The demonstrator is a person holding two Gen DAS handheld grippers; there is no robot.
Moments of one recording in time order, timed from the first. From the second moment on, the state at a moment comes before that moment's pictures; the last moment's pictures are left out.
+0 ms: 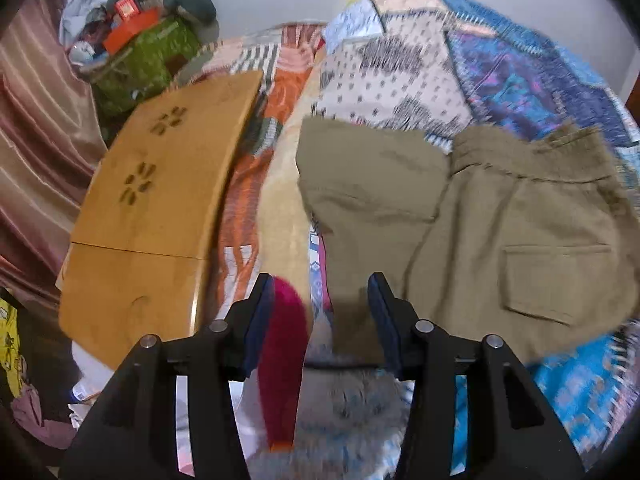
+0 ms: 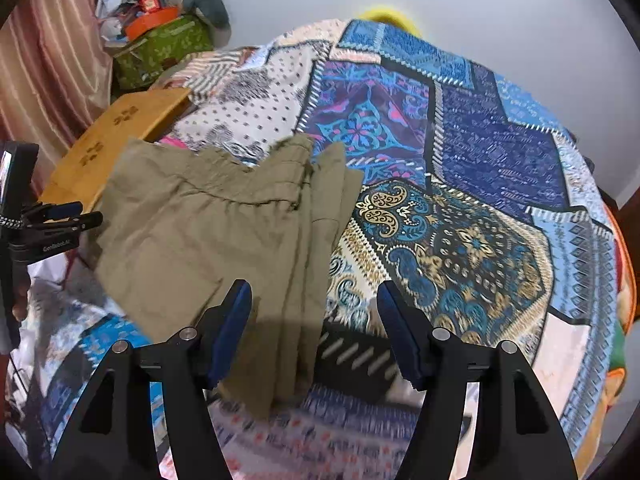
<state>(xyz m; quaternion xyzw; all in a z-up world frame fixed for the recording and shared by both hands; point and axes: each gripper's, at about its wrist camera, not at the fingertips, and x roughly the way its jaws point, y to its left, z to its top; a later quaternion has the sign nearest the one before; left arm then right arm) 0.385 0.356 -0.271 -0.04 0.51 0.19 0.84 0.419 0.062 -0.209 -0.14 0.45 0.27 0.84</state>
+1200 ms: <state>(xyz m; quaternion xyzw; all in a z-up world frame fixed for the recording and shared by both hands) 0.037 0.131 0.015 -0.01 0.12 0.12 0.99 0.095 -0.033 0.002 -0.05 0.07 0.35 0.93</state>
